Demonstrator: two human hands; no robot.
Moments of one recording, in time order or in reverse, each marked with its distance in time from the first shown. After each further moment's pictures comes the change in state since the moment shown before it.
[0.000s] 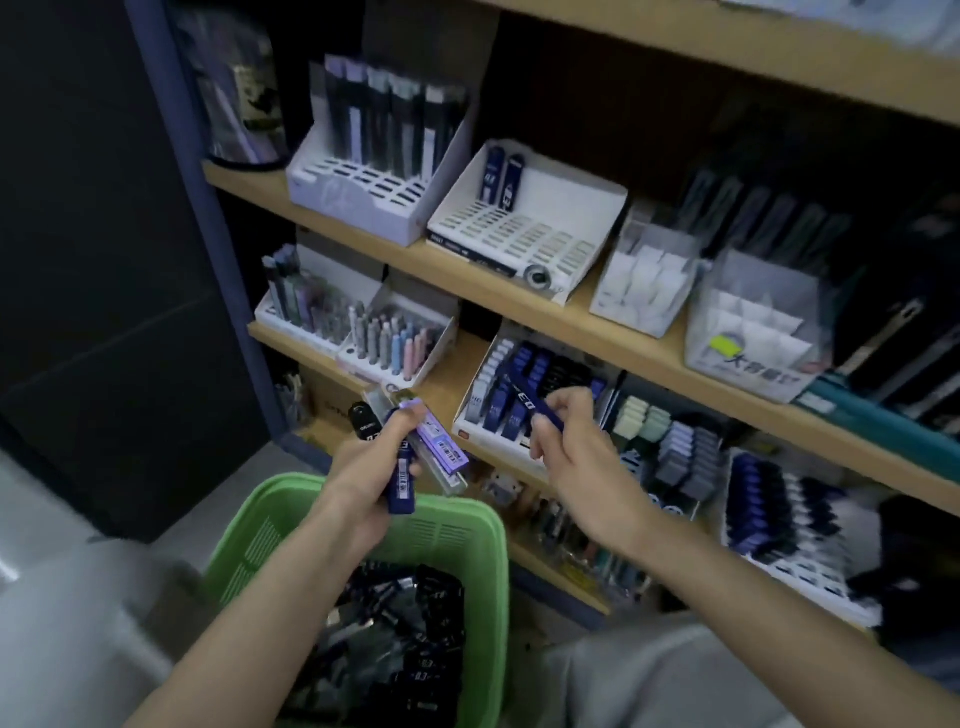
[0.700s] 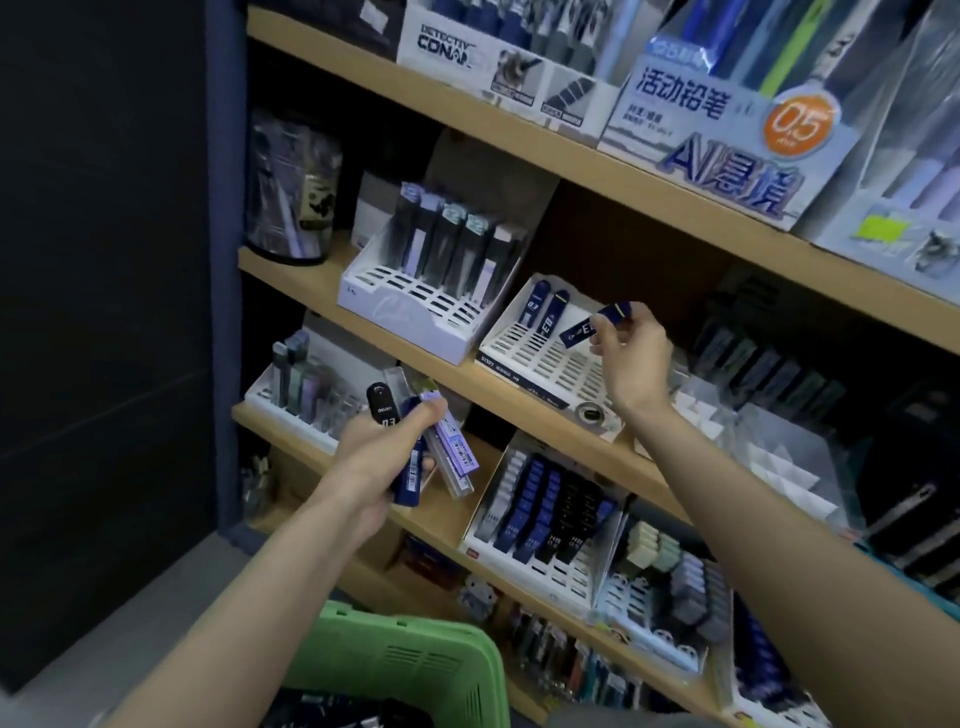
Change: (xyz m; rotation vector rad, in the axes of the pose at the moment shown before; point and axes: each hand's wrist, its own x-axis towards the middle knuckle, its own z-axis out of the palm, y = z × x) left_hand 0.060 0.106 -0.012 0.016 -0.134 0.226; right_hand 0.192 -0.054 -0.055 0.012 0.683 -0.029
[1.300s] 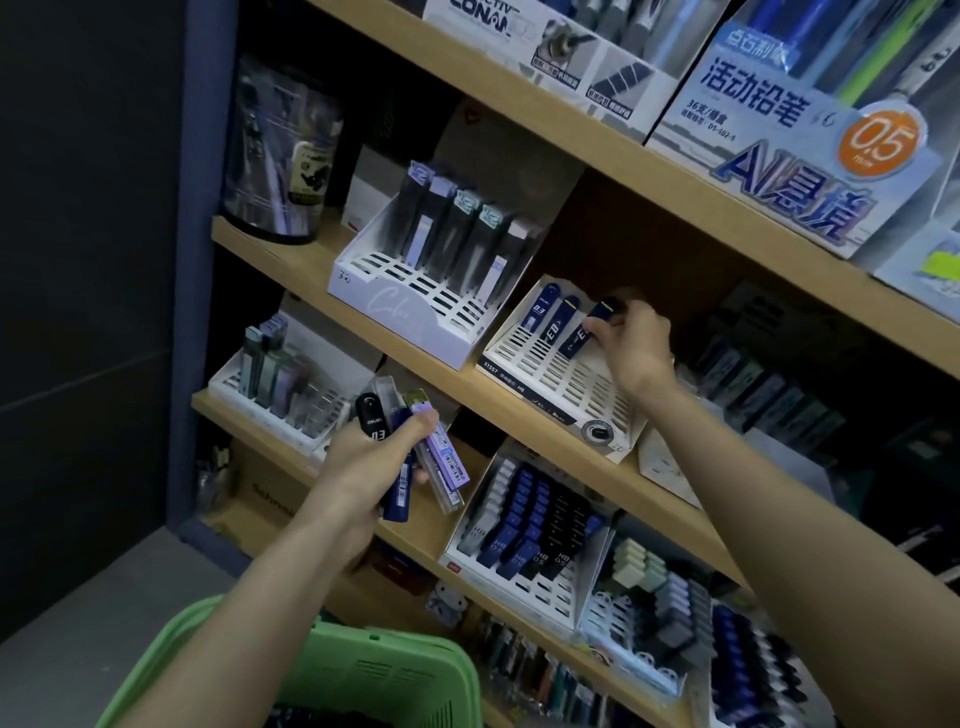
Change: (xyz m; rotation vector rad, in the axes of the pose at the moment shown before) left_hand 0.031 -0.016 -0.009 -0.057 -0.048 -0.022; right_hand 0.043 0.003 0.015 -0.338 -0.136 0.042
